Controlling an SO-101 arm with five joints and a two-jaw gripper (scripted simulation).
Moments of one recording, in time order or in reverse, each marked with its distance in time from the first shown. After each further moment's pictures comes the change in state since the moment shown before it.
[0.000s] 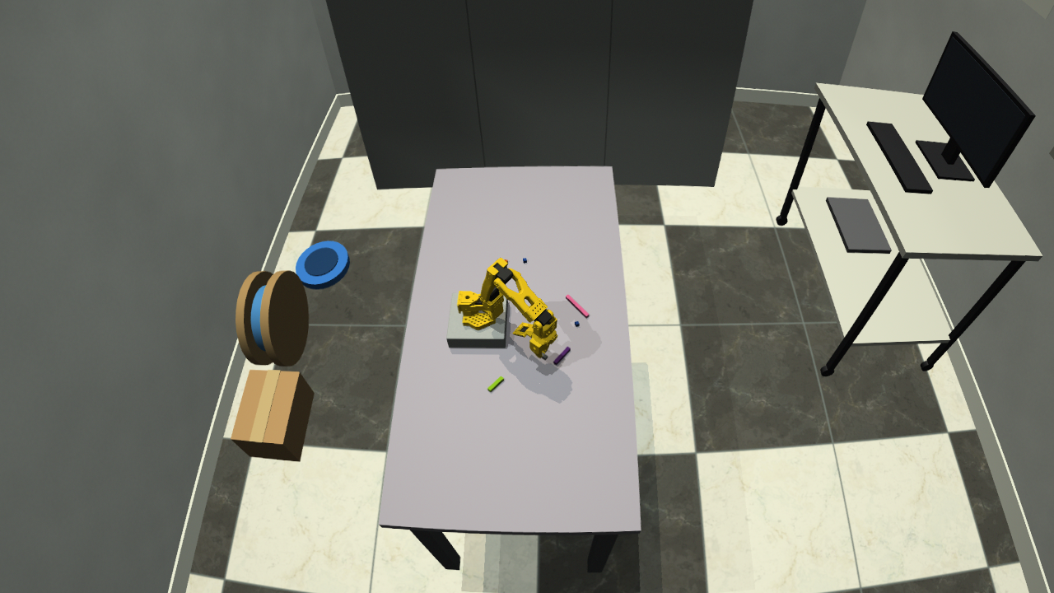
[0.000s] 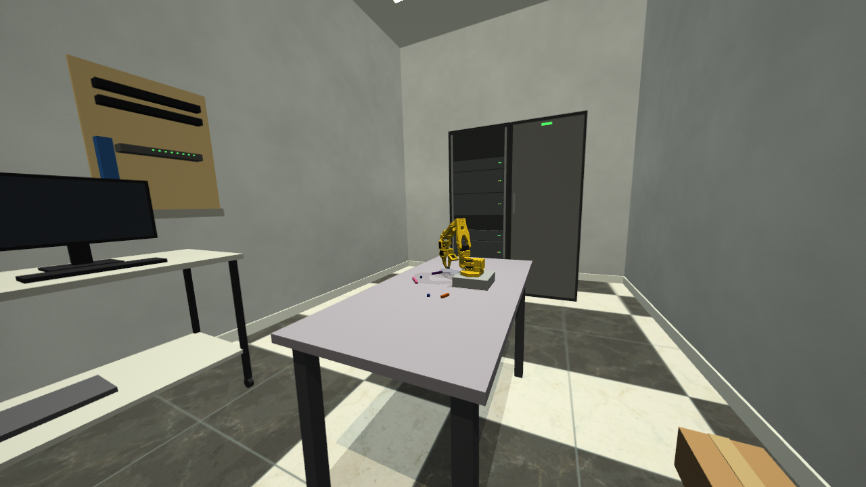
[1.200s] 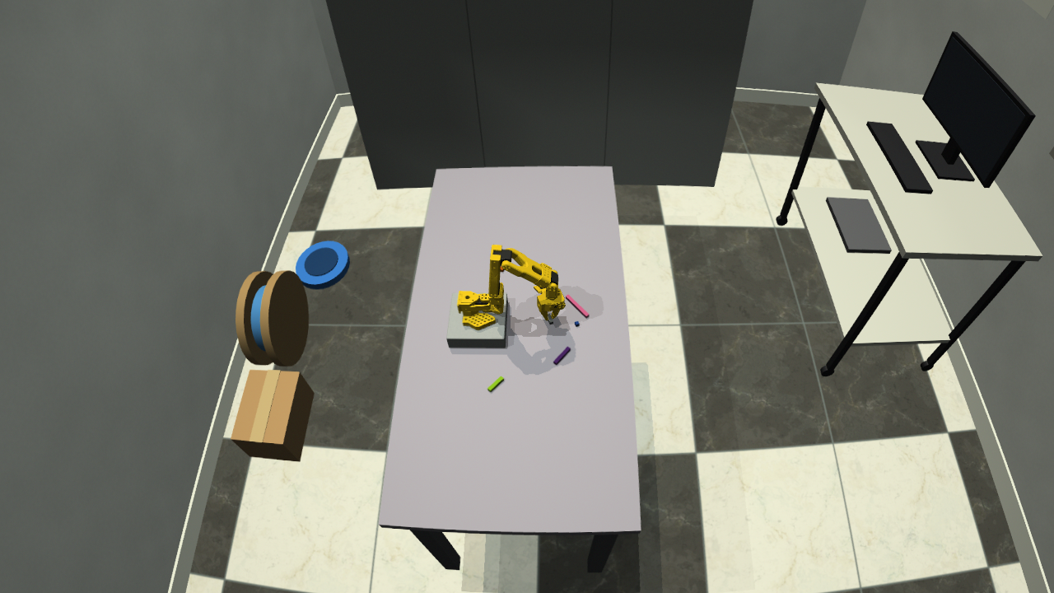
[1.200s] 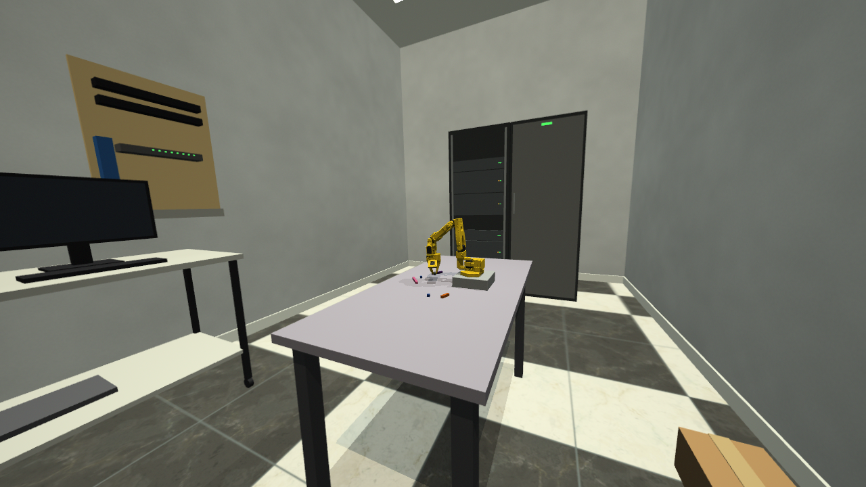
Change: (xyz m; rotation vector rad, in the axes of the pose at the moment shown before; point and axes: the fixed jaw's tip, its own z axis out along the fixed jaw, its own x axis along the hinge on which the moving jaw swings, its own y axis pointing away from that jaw) arm -0.057 -0.107 0.006 -0.023 0.027 0.576
